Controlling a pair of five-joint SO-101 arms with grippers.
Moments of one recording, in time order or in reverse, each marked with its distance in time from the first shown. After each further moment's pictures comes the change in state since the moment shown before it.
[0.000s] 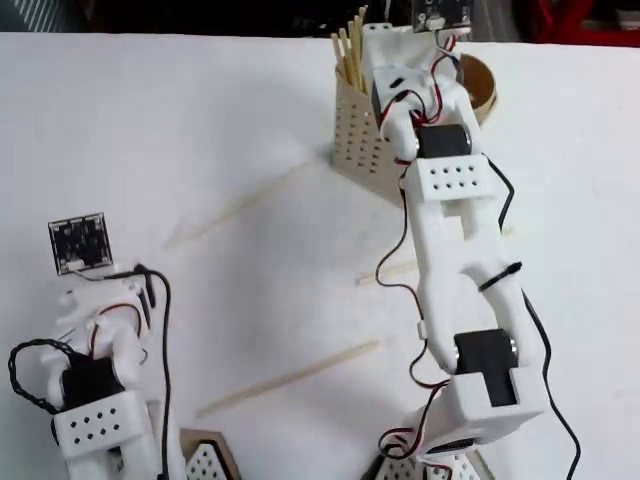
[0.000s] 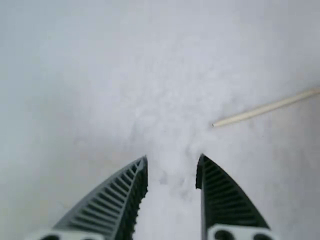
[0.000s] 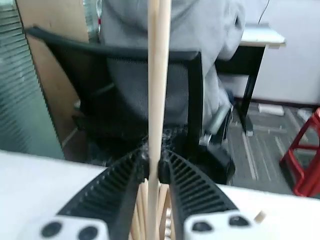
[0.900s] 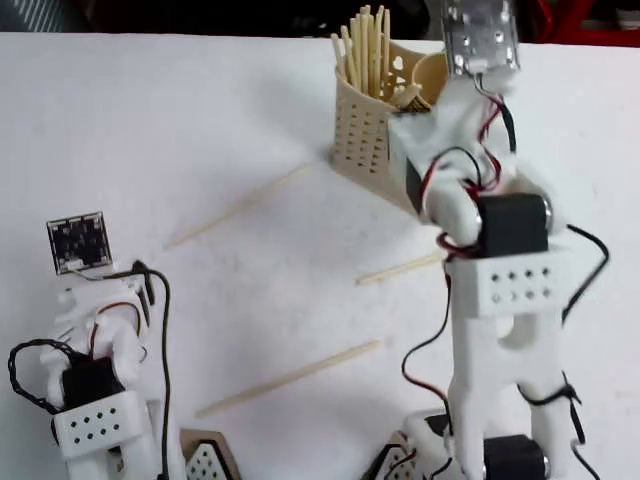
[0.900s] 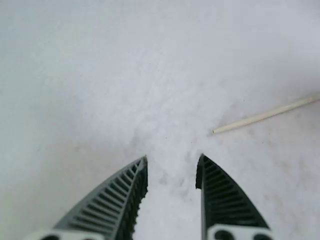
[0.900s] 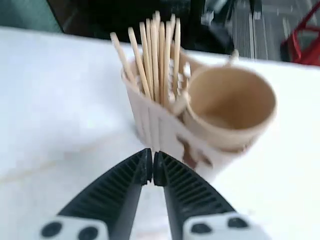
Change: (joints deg) left arm 0.0 0.0 0.0 -1.4 0.0; right arm 1.6 -30.9 0.3 61.8 0.0
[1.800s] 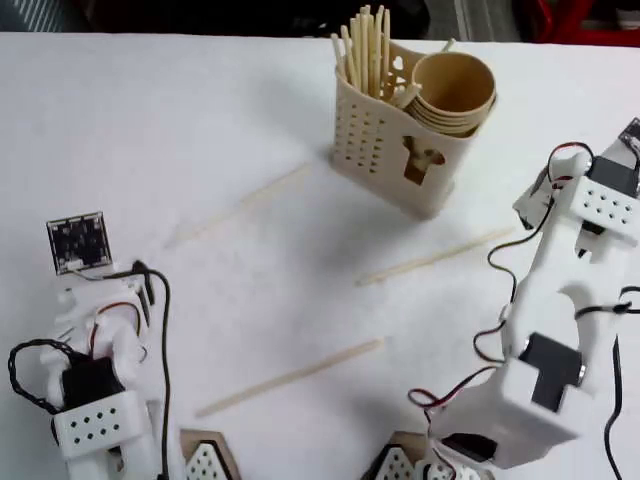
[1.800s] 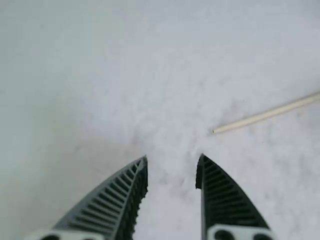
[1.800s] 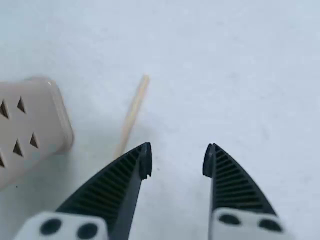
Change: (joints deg) left arm 0.0 0.0 0.0 0.0 0.0; right arm 32.7 32.6 3.9 -0.6 -23.0
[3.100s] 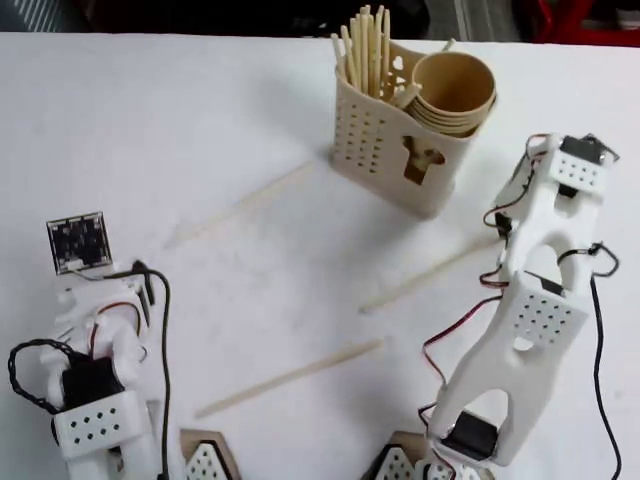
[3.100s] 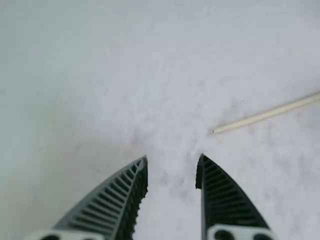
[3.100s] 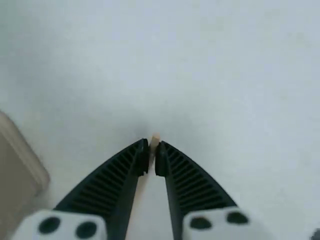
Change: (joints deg) left arm 0.0 0.0 0.0 0.0 0.0; right arm -1.6 38.5 -38.1 14.8 -2.3
